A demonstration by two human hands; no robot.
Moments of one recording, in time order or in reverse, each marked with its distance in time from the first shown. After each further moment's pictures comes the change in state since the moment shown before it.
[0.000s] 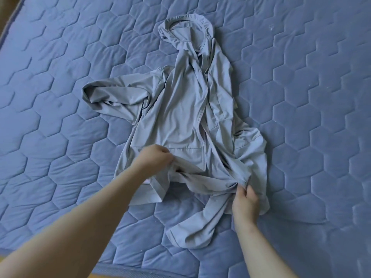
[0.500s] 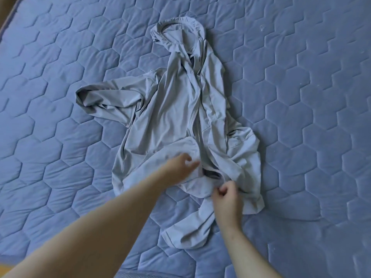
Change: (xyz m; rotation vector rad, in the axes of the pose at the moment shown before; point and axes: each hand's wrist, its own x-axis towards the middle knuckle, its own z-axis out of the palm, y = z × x) left_hand 0.003 0.031 0.061 0.115 -0.142 0.116; right_hand -0.019 0.001 0.009 -0.084 -0.083 -0.300
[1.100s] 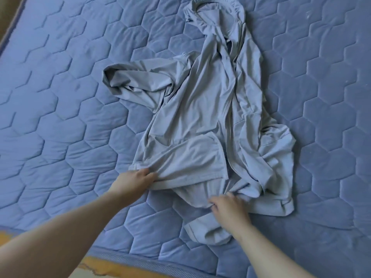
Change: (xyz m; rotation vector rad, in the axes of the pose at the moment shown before) left_hand -0.037 -0.203 -0.023 0.667 0.253 0.507; right_hand -0.014 0.008 0.041 -0.956 -0.626 -0.513
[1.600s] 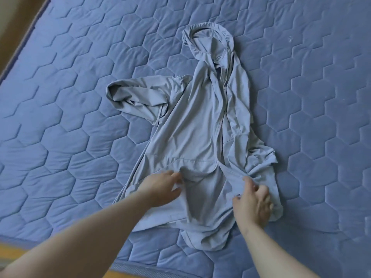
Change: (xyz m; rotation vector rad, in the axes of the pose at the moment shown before) left_hand 0.043 0.065 -0.056 -0.221 -0.251 -0.235; right_hand -0.012 0.008 -0.044 0.144 0.356 0.702
